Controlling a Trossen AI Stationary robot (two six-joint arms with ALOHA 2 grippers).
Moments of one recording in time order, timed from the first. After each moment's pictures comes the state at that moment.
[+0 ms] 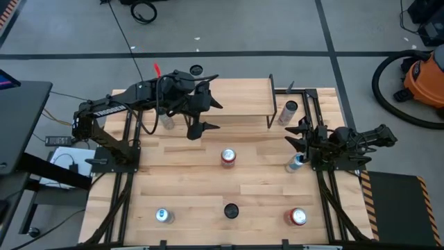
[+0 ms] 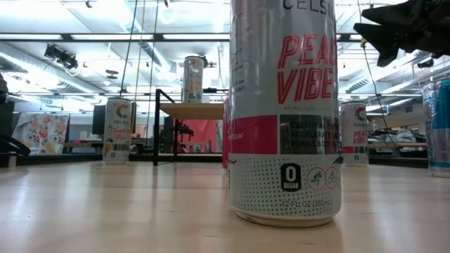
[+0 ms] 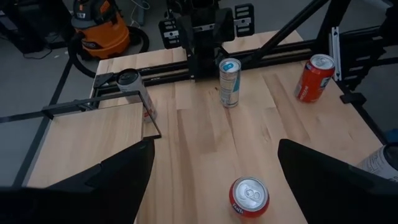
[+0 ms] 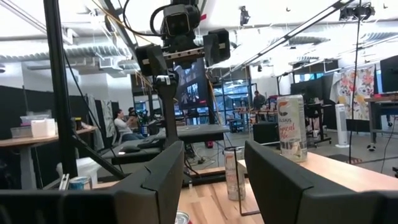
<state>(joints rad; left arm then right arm) 0.17 1.48 1.72 -0.76 0.18 0.26 0.21 0.00 0.01 0.38 0.35 -0.05</state>
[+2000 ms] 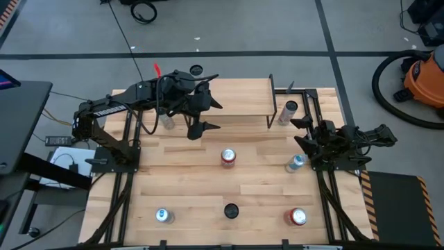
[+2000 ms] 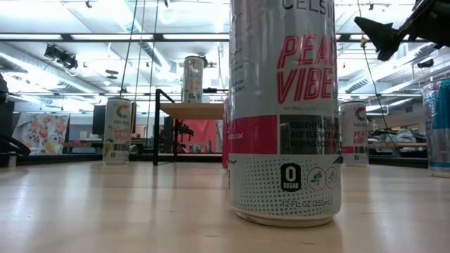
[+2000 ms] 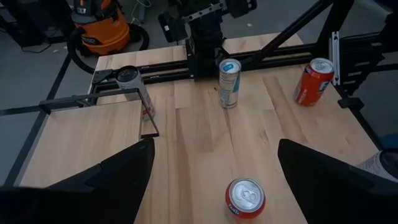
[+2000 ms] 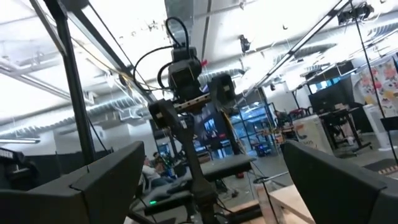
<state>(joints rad) 0.17 1.48 1.72 -0.76 0.18 0.22 0.21 0.00 0.01 0.54 0.33 0.12</state>
